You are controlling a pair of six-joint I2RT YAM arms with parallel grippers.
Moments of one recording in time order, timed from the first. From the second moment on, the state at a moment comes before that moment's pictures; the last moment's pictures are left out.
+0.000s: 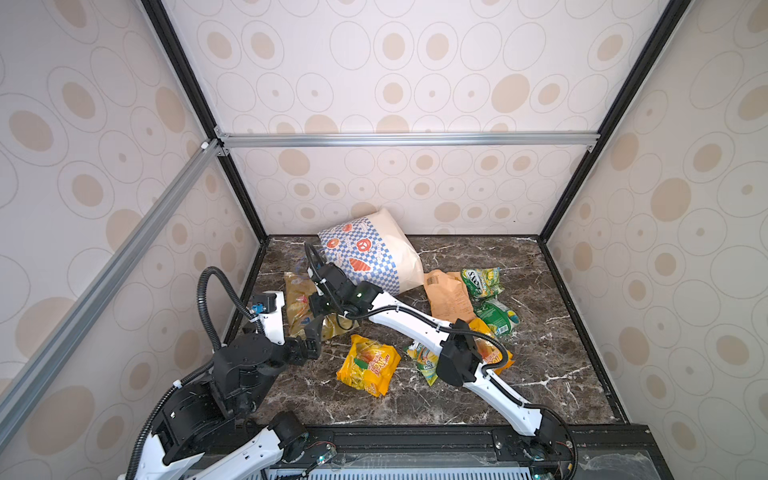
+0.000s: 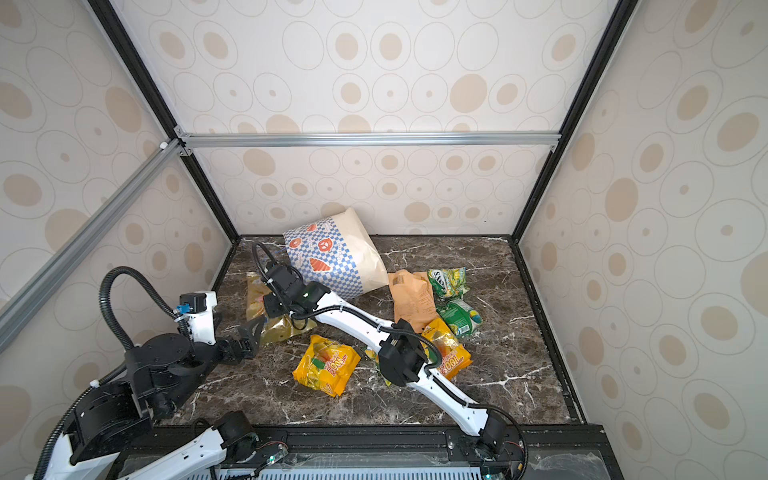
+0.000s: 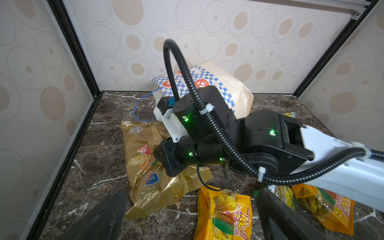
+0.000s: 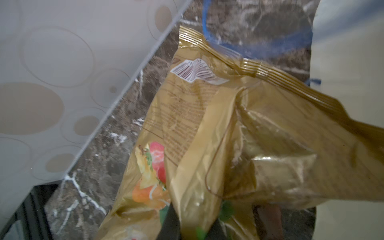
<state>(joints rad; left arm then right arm) -0.81 0.50 1.06 -0.97 -0.59 -0.40 1.04 2.64 2.61 -0.70 0.01 0.49</state>
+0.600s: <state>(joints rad) -0.81 0.49 1.03 -0.96 -0.60 -0.41 1.01 2.63 2.51 -0.65 0.03 0.48</state>
